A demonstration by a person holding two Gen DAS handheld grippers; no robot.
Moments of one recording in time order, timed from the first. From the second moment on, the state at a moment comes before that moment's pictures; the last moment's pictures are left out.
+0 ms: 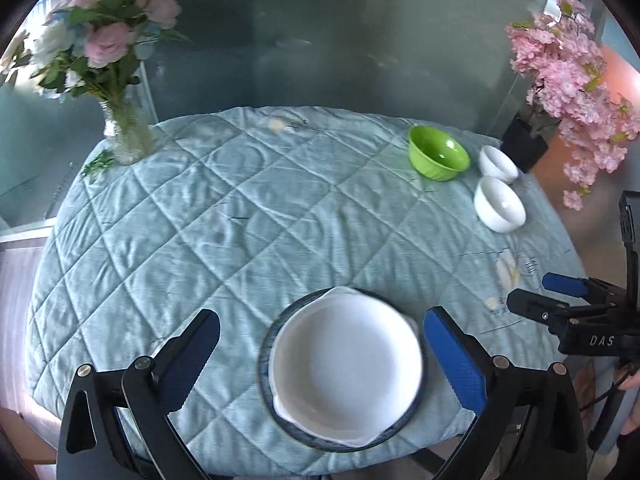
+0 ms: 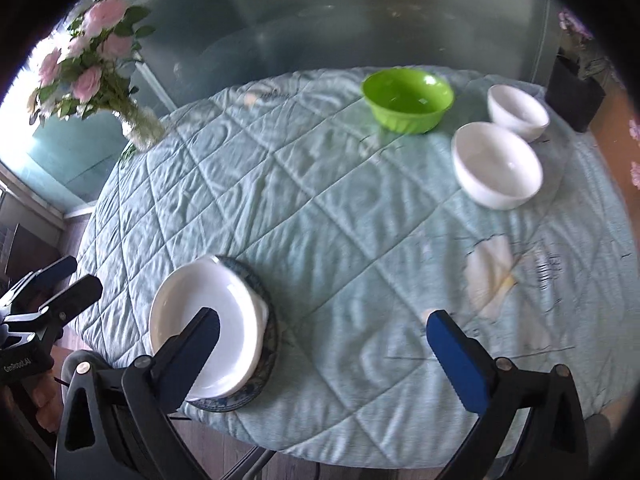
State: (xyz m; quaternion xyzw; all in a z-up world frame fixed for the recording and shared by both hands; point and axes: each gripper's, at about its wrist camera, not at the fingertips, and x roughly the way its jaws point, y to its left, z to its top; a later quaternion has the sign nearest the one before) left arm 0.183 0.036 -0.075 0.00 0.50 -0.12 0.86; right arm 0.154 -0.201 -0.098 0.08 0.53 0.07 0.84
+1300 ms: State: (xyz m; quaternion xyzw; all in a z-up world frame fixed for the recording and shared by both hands) left arm 0.424 -0.322 -0.199 0.03 0.64 -0.27 0.72; right arm 0.282 -0.422 -0.177 0.23 0.58 -0.06 0.78
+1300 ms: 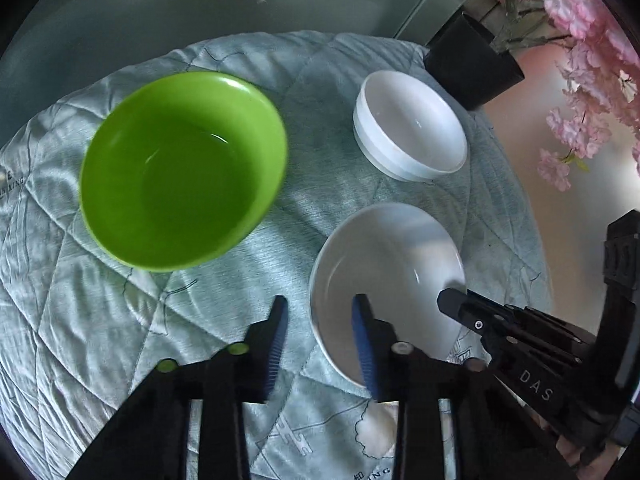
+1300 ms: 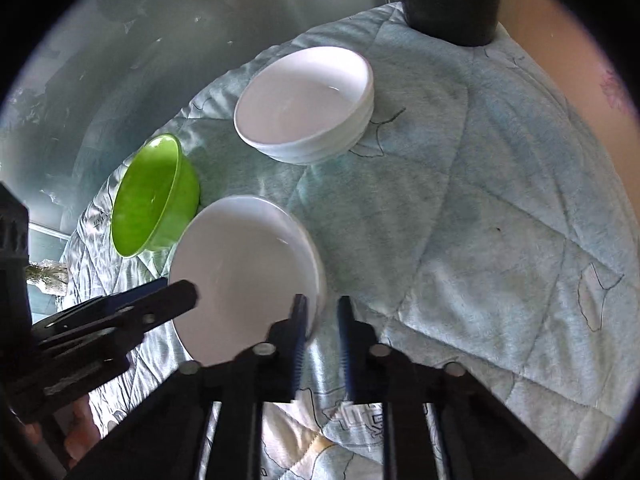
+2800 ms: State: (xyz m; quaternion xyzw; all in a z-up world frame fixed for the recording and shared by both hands) left arm 0.274 -0.238 0.005 0.05 0.57 -0.25 0.78; right arm 0.180 -0.339 -0.004 0.17 0.49 -0.06 0.85
